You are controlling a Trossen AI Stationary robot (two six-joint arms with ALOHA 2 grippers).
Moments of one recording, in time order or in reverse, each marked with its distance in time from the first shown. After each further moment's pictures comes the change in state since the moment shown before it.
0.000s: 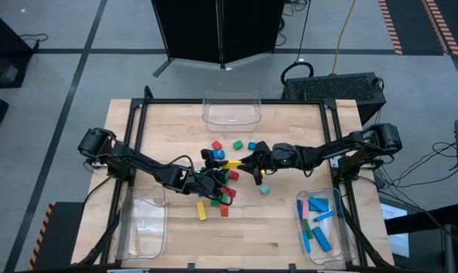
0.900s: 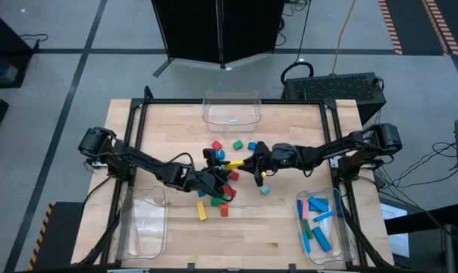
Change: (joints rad) left arm 0.029 0.000 0.000 0.021 0.102 -0.086; right arm -0.001 -0.004 0.000 -0.024 -0.023 -0.082
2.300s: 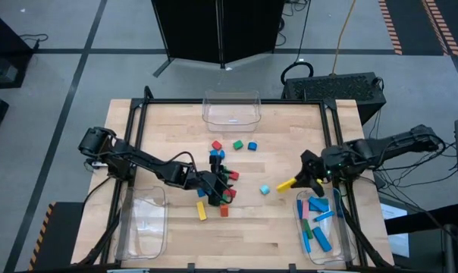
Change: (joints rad) left arm 0.016 0.000 0.000 -0.015 0.314 -0.048; right arm 0.258 -0.869 0.000 -1.142 -0.104 0.276
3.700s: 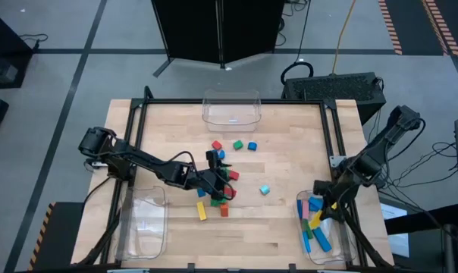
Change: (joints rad) left arm 0.000 0.000 0.000 0.005 -0.171 -0.009; right arm 0.528 0.077 0.000 -0.185 -0.051 0.558
